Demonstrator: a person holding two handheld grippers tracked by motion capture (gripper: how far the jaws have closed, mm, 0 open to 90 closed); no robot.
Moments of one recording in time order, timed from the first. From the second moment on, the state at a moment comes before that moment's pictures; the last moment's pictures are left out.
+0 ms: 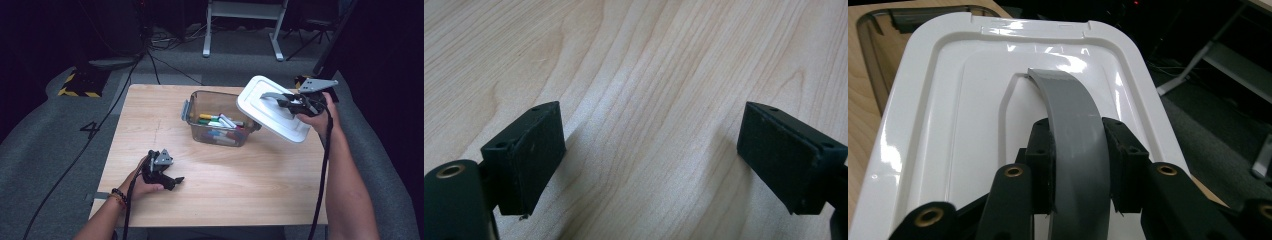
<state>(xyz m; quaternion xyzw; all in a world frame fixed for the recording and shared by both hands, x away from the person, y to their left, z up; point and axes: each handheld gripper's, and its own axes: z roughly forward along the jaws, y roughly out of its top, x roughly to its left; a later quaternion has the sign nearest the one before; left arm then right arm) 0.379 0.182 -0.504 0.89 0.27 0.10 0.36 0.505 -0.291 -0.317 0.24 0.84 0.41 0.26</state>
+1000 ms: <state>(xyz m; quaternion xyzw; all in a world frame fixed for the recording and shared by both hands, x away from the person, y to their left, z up) 0.371 0.185 -0.504 0.88 0.29 0.11 0.35 0.553 -0.154 -0.338 0.12 0.90 0.37 0.19</state>
